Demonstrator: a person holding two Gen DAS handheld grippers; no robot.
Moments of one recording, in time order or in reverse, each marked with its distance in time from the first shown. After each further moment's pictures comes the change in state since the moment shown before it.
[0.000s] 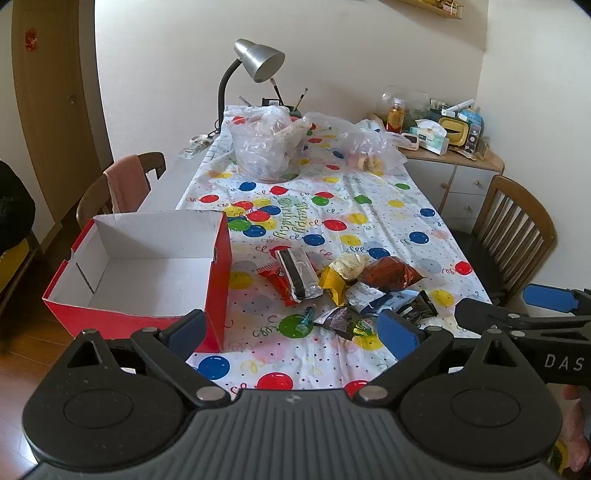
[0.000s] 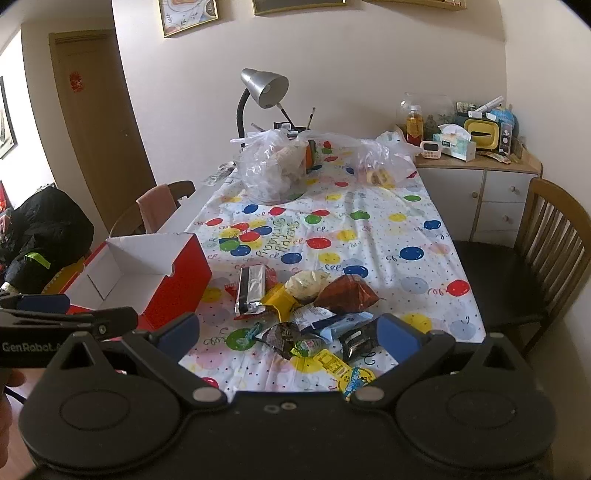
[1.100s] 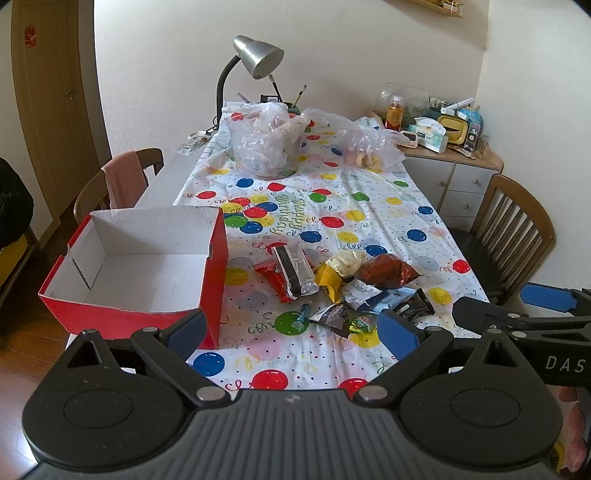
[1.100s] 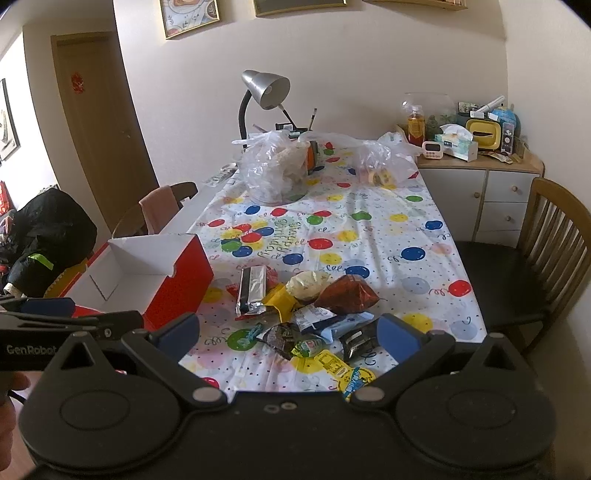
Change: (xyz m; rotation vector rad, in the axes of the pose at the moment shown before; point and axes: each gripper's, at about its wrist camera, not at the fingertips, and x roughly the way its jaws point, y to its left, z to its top) left arm 0.000 -0.003 0.001 -0.007 0.016 -0.006; right arm 0.000 -0.002 0.001 -0.002 0.000 0.009
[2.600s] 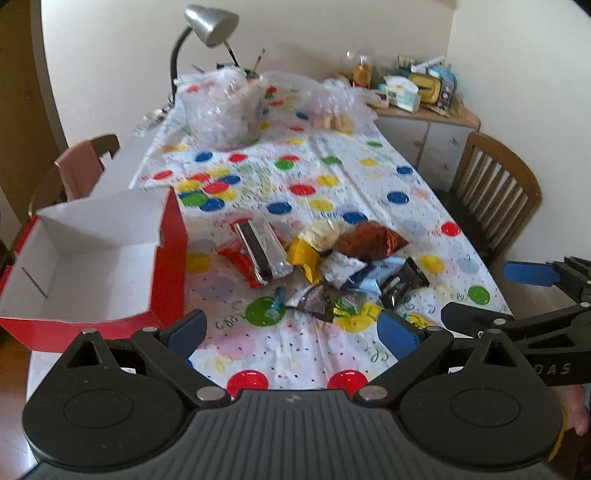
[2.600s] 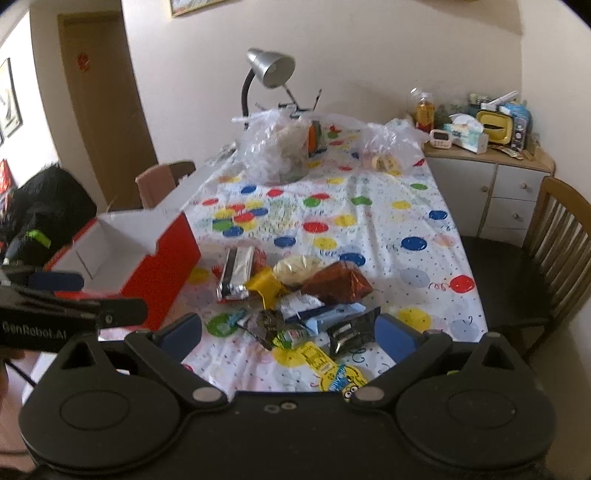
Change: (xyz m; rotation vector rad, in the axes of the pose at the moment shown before) left arm 0.070 -0.013 -0.003 0.088 0.113 -0.090; right arm 0.041 -0.029 -0.012 -0.074 0.071 0.017
